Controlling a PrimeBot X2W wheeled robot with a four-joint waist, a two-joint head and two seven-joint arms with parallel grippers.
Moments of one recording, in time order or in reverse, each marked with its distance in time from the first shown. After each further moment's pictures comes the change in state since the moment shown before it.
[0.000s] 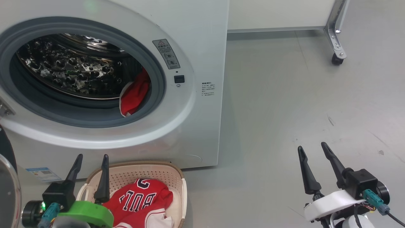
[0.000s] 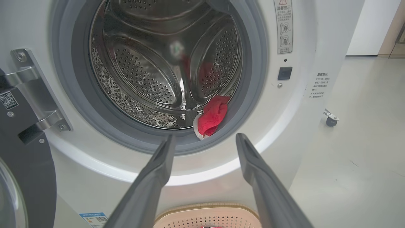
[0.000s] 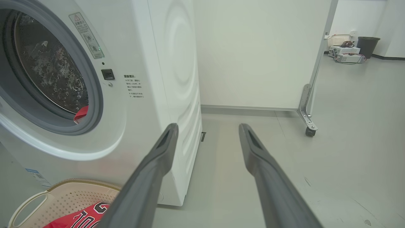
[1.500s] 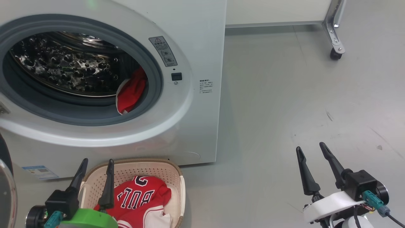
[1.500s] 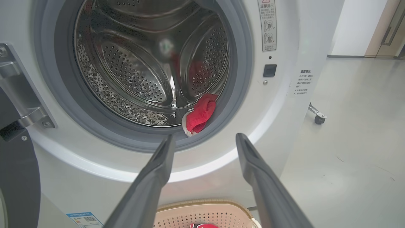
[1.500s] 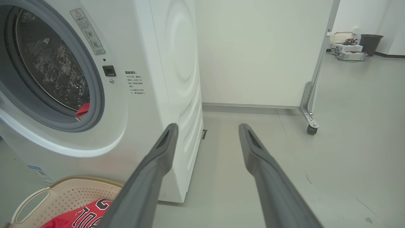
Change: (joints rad) left arm 0.057 -0.002 -0.026 -0.076 -0.009 0.000 0.000; right arm 0.011 -0.001 0.005 -0.016 -0.001 0.008 0.000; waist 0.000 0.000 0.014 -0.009
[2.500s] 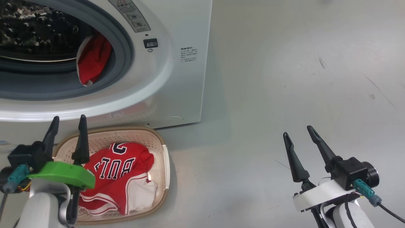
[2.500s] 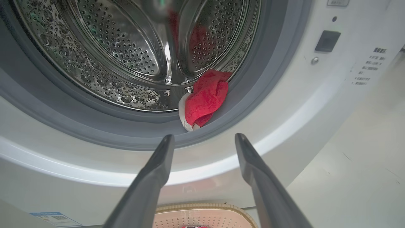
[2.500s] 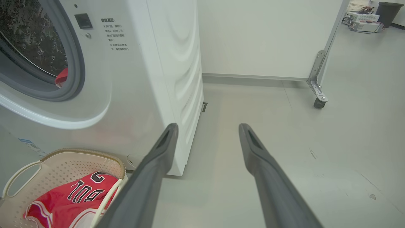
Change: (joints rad) left arm -0.213 0.047 0.057 0.054 -0.106 0.000 0.078; right arm -0.062 -0.001 0.063 -0.050 -0.022 0.001 0.000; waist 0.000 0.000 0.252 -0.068
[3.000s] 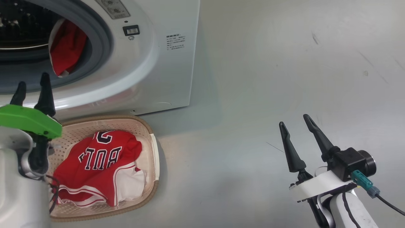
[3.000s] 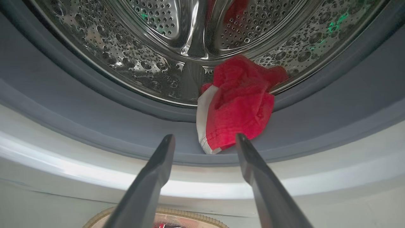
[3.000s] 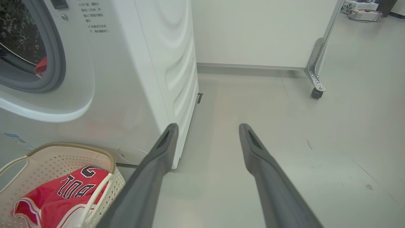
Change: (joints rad) left arm -0.272 0.036 0.101 0.111 -0.236 0.000 0.283; right arm -0.051 0.003 0.017 -0.007 0.000 0.000 0.000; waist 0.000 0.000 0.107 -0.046
